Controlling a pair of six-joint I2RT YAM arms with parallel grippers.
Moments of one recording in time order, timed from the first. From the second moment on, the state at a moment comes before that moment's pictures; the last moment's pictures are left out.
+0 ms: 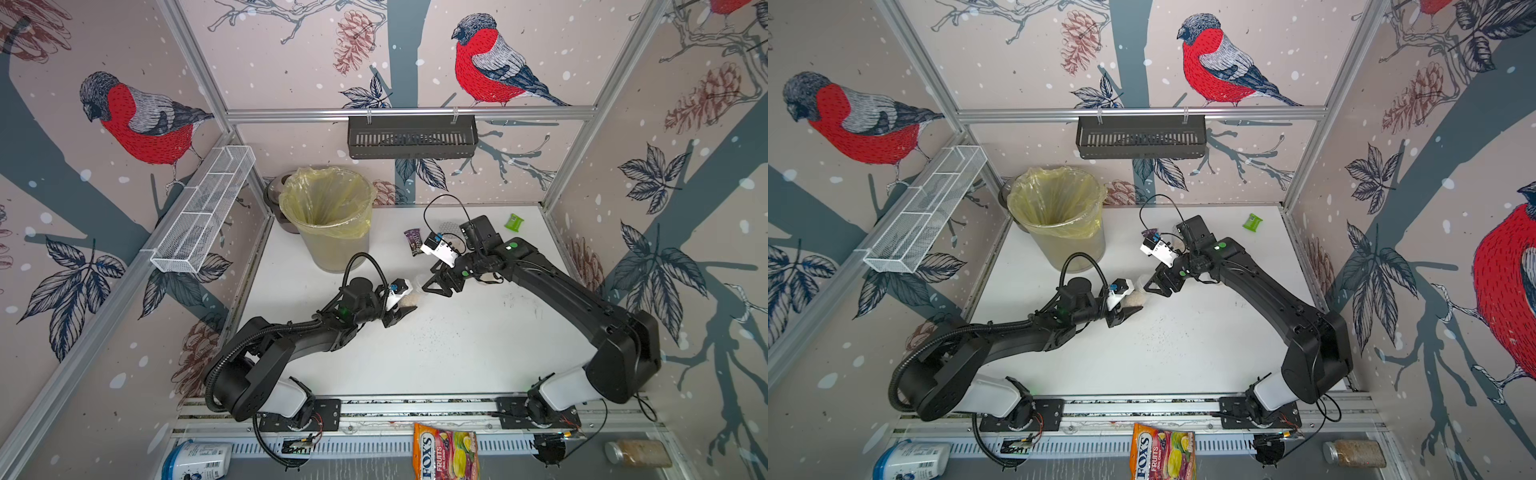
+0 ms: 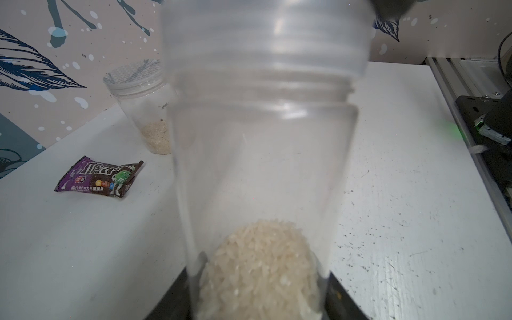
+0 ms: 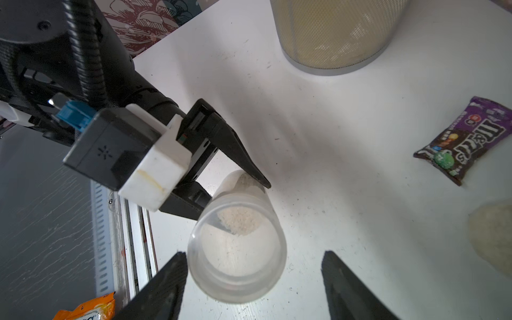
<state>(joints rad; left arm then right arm) -0.63 1.44 0.48 0.59 0.49 0.29 0.55 1.49 1.31 -0.76 -0.62 -0.34</state>
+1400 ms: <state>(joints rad) -0.63 1.45 0.45 0.69 0.35 0.30 0.71 1.38 1.23 -0.66 -0.17 0.77</state>
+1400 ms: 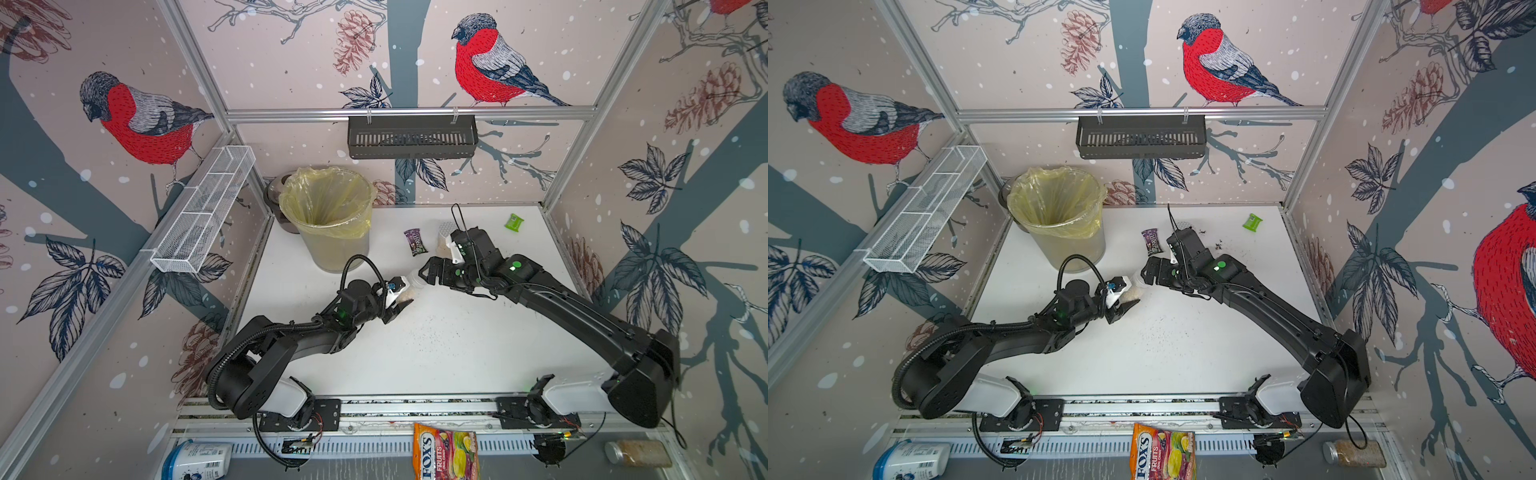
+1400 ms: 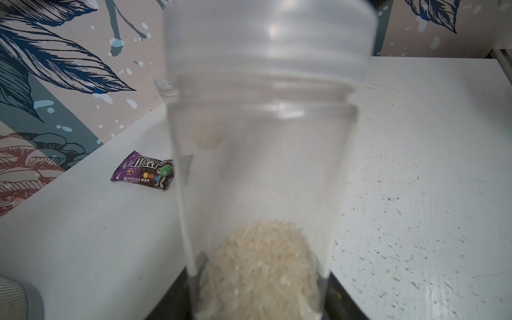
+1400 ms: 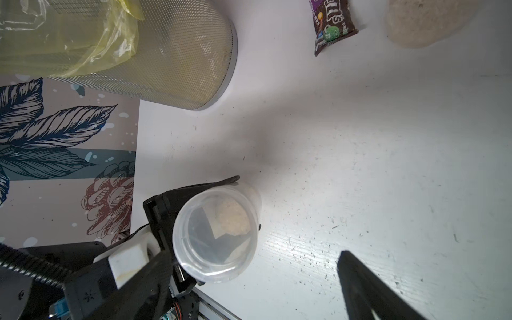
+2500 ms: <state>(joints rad) -0.63 1.46 0.44 0.69 0.34 0.30 0.77 1.53 1.36 -0.70 -0.20 0.73</state>
